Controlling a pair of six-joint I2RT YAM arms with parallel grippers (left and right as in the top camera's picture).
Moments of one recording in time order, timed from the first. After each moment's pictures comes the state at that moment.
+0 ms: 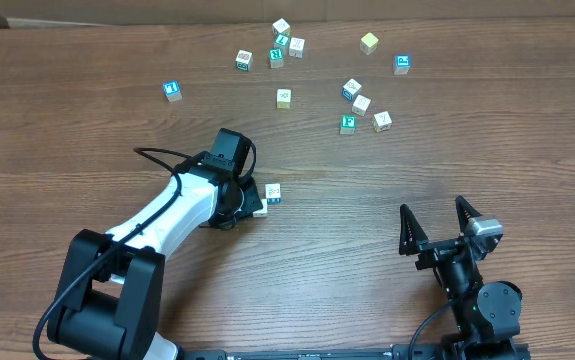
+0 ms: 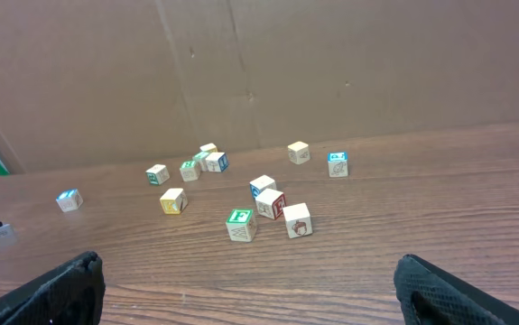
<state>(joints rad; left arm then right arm) -0.36 1.72 0.98 -0.63 0.12 -0.68 0.15 0.01 0.02 -0.03 -0.06 0.20</state>
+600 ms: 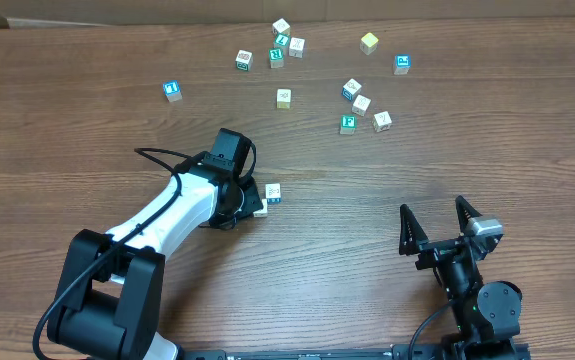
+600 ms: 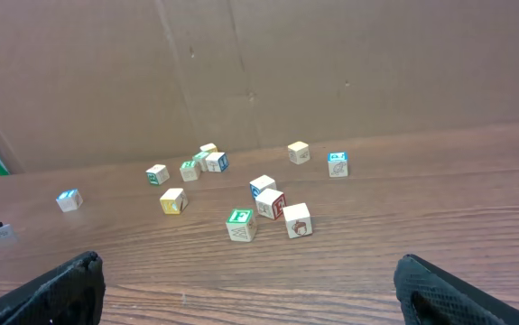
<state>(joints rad) -0.36 1.72 0.98 -0.63 0.12 -0.68 0.15 0.01 0.02 -0.03 -0.06 0.20</state>
